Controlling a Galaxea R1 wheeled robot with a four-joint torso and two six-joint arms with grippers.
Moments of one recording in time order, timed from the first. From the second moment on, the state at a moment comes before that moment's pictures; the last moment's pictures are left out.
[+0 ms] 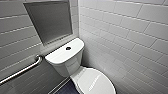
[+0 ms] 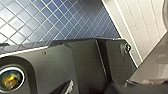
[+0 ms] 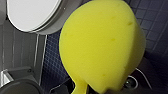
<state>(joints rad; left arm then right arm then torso) 1.28 2.45 -1.73 -0.19 -0.05 0.23 -1.19 2.11 -1.48 -0.03 0.14 0.41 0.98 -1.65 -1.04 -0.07</state>
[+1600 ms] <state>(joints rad) 0.87 2.57 -1.63 -0.58 -0.21 0.05 -1.41 2.25 -1.62 -0.03 0.28 0.40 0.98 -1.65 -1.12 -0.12</state>
